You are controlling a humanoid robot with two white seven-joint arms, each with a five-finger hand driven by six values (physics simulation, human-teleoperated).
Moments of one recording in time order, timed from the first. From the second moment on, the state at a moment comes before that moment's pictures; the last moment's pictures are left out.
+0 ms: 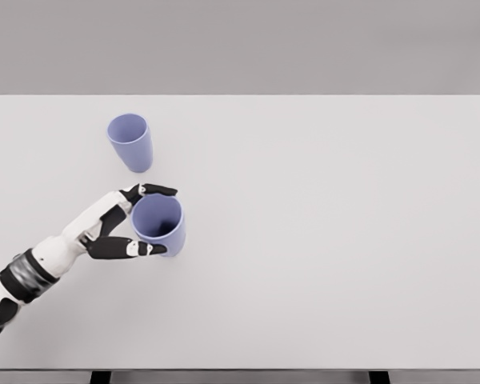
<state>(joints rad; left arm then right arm) -0.07 0.82 -0.56 -1.75 0.54 -0.44 -0.20 0.00 0.00 -0.20 0.05 -0.06 -0.07 0.10</state>
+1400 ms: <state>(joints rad) -0.30 0.87 -0.56 -1.73 0.71 -0.34 -0.20 0.00 0.00 -0.20 0.05 -0.06 -0.07 0.10</state>
